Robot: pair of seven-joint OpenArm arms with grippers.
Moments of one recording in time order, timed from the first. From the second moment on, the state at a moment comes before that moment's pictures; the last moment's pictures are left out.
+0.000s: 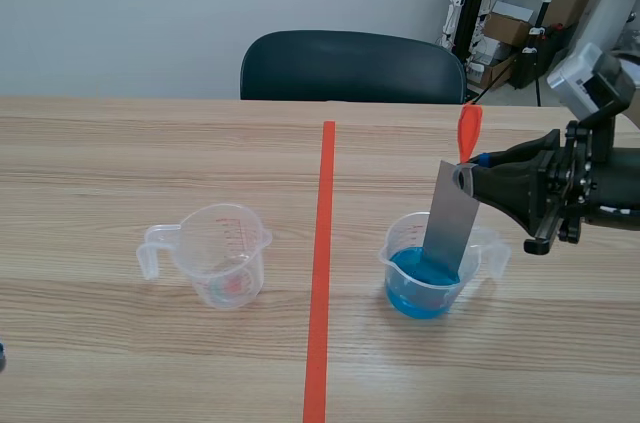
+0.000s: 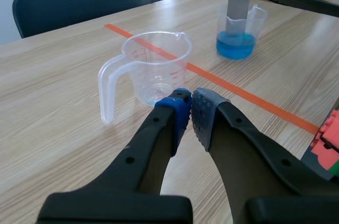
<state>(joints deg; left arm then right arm) 33.6 -47.5 15.6 64.2 -1.9 -26.3 -79.7 9.1 54.2 -38.4 81.1 39.7 35.4 14.0</state>
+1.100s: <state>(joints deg) 38.9 -18.7 1.0 61.5 25.1 -18.4 -89.0 7.0 53.7 -38.4 80.2 37.4 38.2 15.2</state>
